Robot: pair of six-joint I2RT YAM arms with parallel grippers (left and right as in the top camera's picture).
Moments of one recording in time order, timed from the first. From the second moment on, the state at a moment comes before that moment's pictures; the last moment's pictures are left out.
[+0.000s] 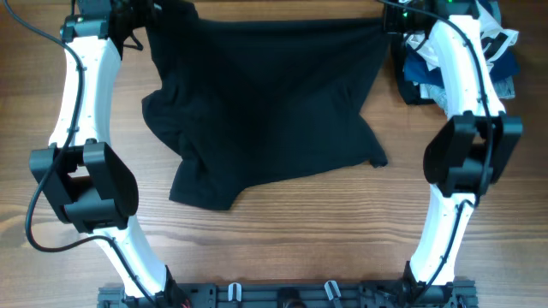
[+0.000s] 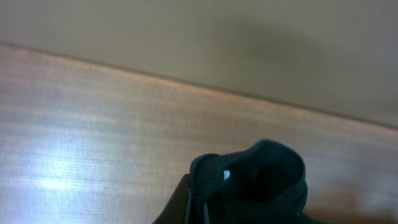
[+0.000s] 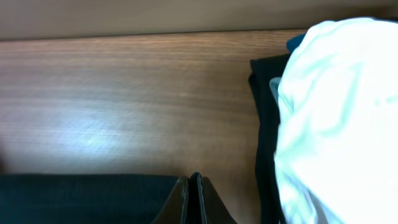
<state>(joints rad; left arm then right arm) 0.09 2.06 1.92 -0.57 0.11 -0.17 -0.01 2.27 2.20 -0.86 -0.15 0.00</state>
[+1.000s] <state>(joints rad) 0.02 1.97 1.92 -1.15 0.11 -0.17 -0.02 2.24 2.20 -1.34 -0.26 -0.01</state>
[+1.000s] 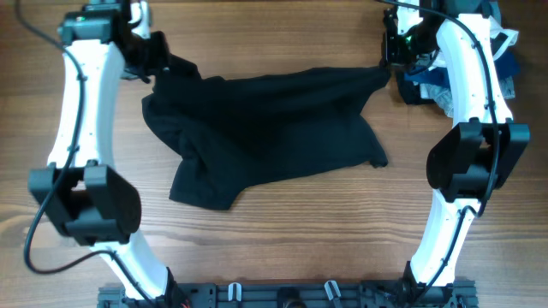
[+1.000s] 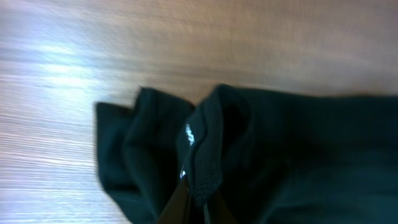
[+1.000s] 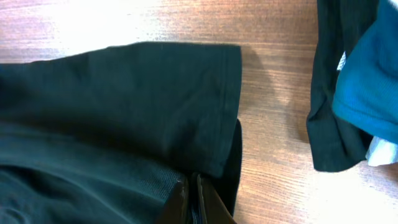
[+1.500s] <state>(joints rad) -0.02 2.07 1.92 -1.18 0.03 -0.16 -0.02 2.24 2.01 -1.26 -0.26 -0.01</state>
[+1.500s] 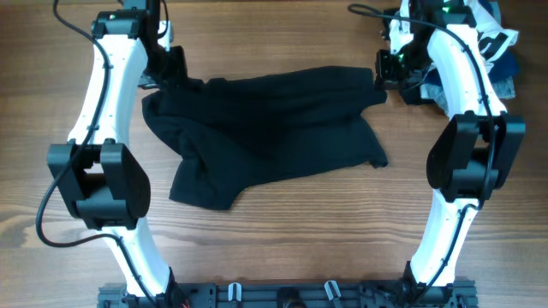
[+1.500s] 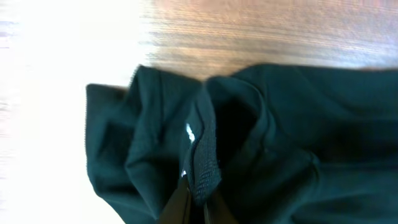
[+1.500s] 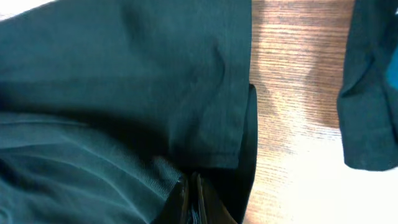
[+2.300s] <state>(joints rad) -0.01 2.10 2.01 -0.57 0.01 -0.22 -0.02 2.24 2.12 -0.65 -0.22 0.01</state>
